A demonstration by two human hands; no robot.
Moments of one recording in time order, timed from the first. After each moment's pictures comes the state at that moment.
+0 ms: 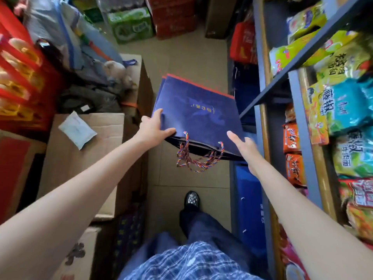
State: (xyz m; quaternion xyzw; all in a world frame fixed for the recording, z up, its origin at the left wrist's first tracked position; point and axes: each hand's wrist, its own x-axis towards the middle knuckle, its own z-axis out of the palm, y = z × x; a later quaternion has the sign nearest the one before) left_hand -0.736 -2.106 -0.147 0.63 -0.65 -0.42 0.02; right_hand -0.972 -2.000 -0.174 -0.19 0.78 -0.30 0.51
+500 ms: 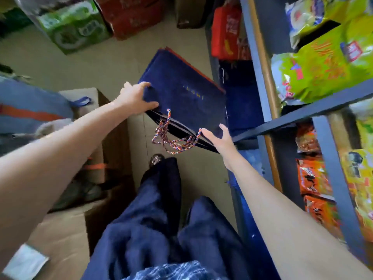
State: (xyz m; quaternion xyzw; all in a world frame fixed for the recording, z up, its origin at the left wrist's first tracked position) left_hand -0.877 -2.489 -0.244 0.51 -0.79 -0.32 -0.06; right_hand -1.050 -2.297 -0.294 -0.11 0.76 -0.37 0.52
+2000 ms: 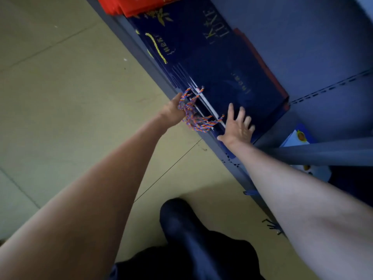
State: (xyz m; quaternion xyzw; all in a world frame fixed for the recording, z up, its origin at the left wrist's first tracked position) left_hand -1.254 -2.587 -0.758 0.29 -0.74 -0.59 -0.17; right_hand -1.307 -2.414 -0.754 -0.08 0.97 0.11 0.21
